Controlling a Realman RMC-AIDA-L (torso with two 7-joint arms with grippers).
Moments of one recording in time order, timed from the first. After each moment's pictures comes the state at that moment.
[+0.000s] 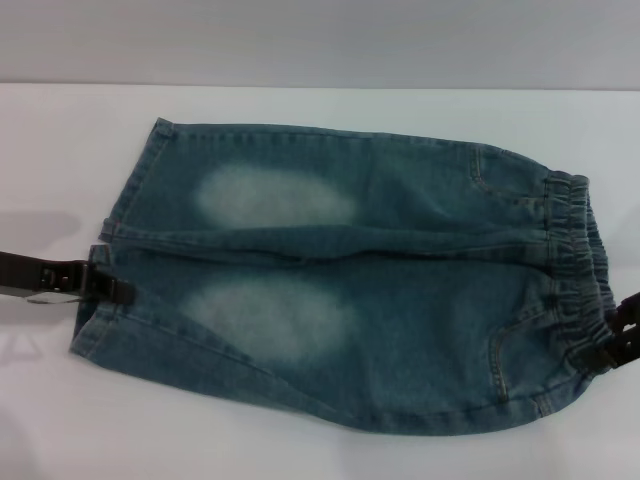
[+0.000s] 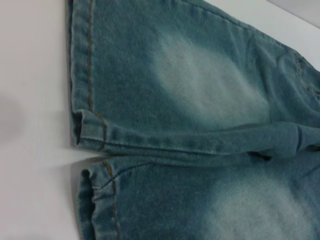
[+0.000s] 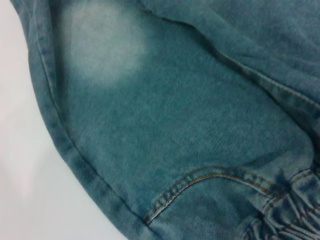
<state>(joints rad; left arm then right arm) -0.60 -1.87 0.76 0.59 2.31 1.51 -2.28 0.66 1.96 -0.78 -0.90 -2.63 -1.76 1.98</state>
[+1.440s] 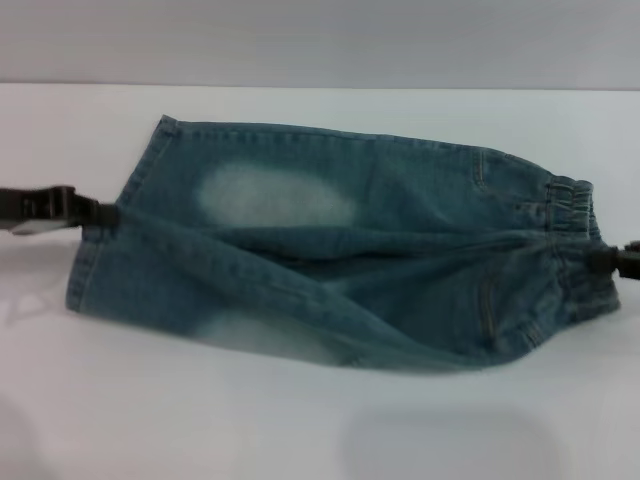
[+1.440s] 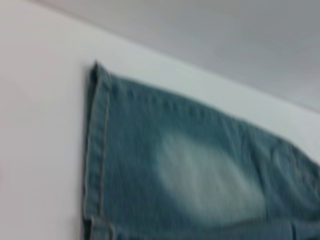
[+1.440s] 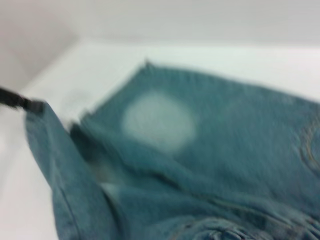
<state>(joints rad) -0.63 -1.86 0.59 0.60 2.30 1.46 -2.26 0.51 1.96 -0.53 -0.84 -2.29 -1.67 1.85</state>
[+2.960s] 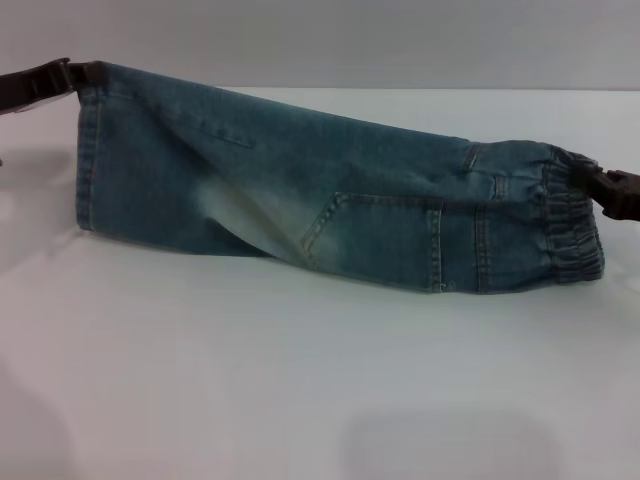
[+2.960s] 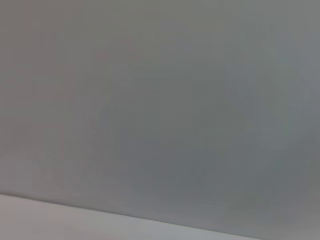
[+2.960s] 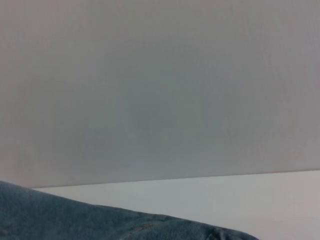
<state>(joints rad) -0.68 -1.94 0.48 0.60 2.07 1.15 -2.02 0.47 2.05 -0.49 -0.51 -1.86 -1.16 1.45</state>
